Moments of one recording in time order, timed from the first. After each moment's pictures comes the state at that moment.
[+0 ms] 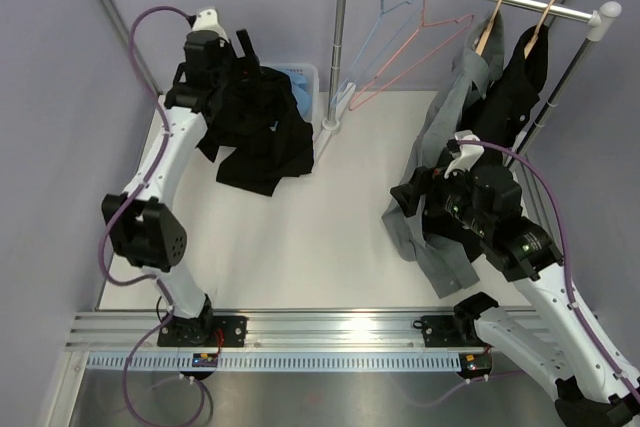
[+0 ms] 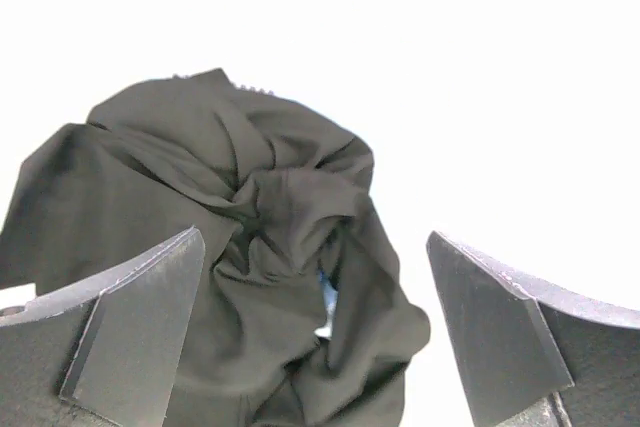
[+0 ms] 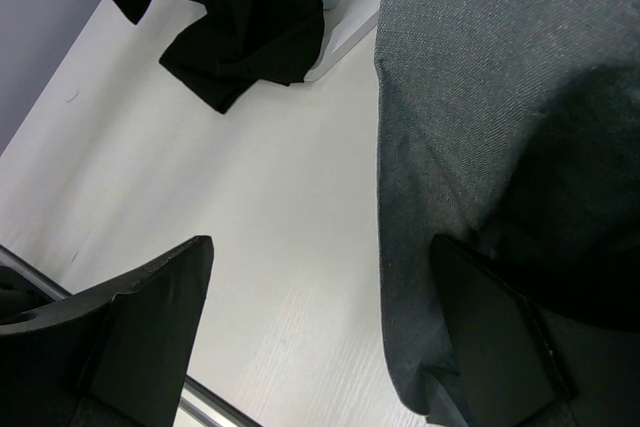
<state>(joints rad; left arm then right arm) -0.19 1.79 1.79 -0.32 -0.11 -0.32 0.46 0.74 0.94 -0.52 -0.10 0.29</state>
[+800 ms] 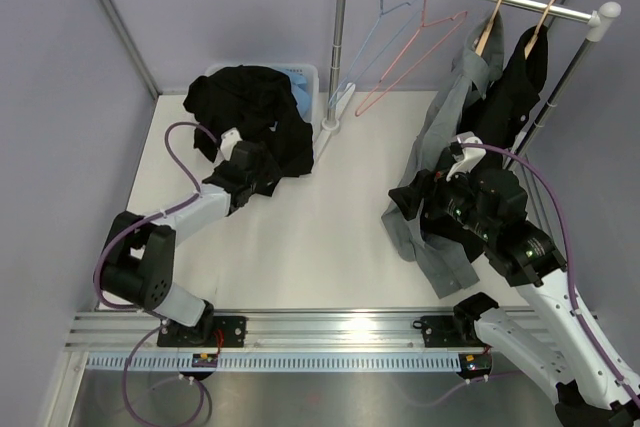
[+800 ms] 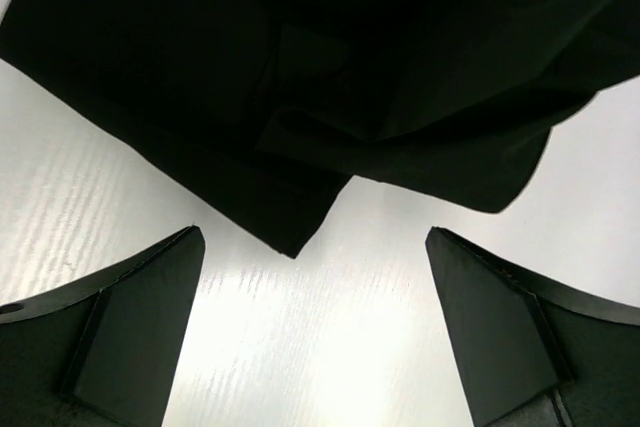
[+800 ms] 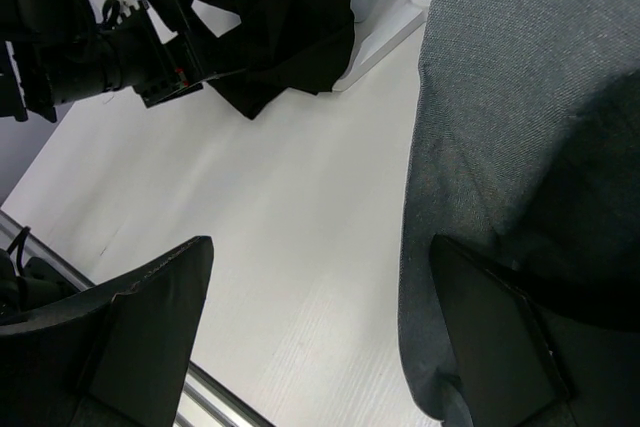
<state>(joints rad) -0.39 1.48 0.86 -0.11 -0.31 -0.75 0.46 0.70 0.93 -0.49 -0.15 0.30</state>
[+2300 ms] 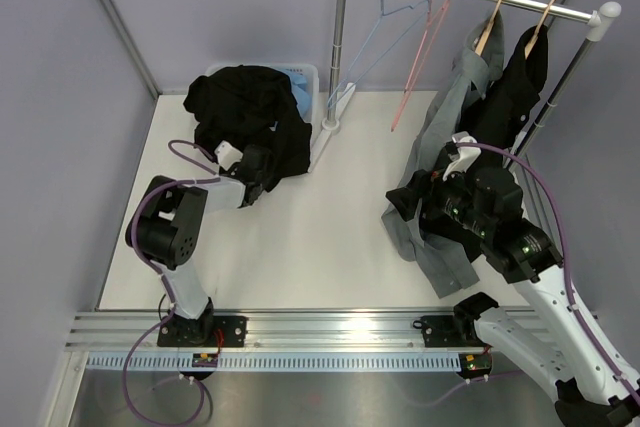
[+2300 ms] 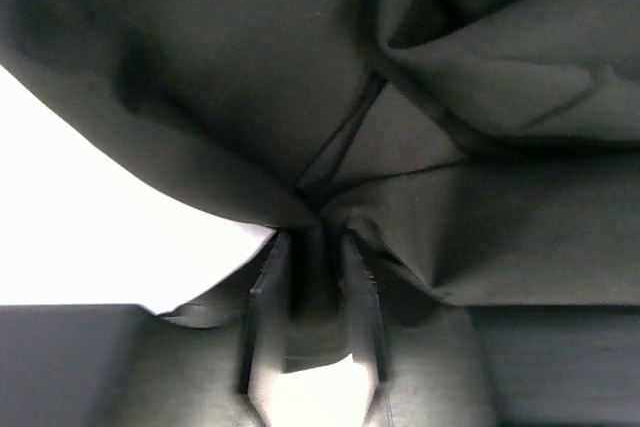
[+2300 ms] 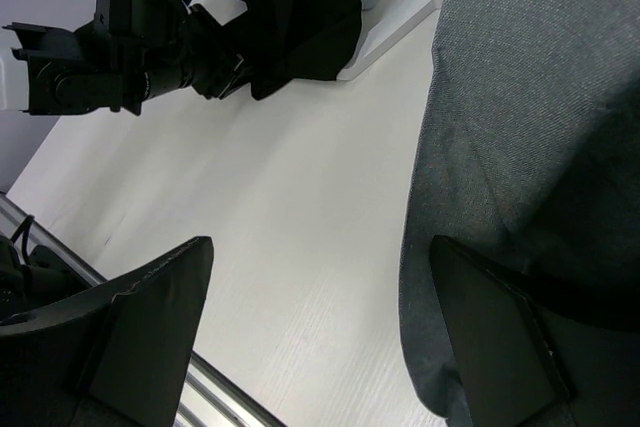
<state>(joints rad) -0.35 1.79 0.89 0.08 -0.44 -1.13 0.46 0.72 0.92 -0.49 -0.18 0.30</state>
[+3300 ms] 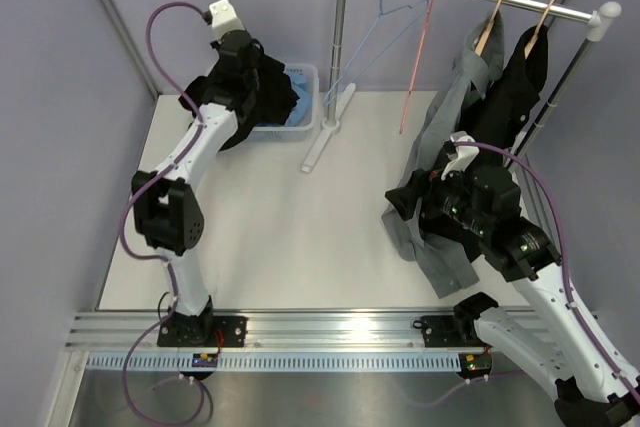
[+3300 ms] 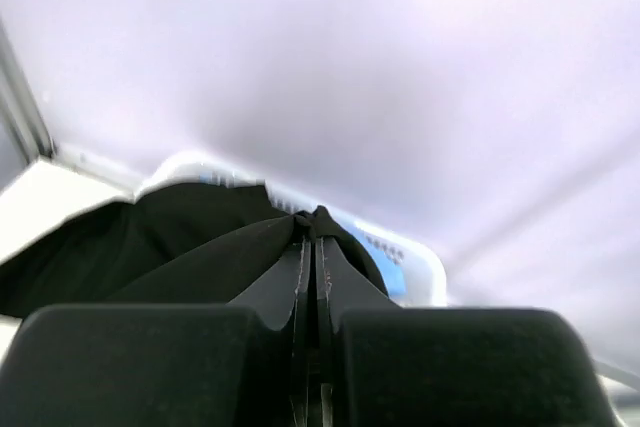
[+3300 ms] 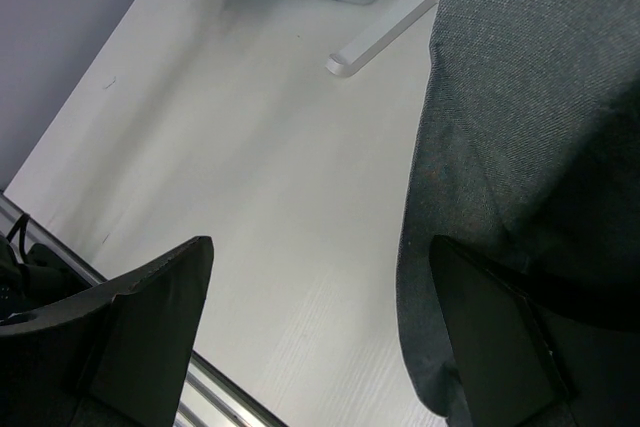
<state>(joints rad) -0.30 1.86 1.77 0.05 -0.56 -0.31 0.46 0.73 0.92 -0.49 -0.18 0.30</state>
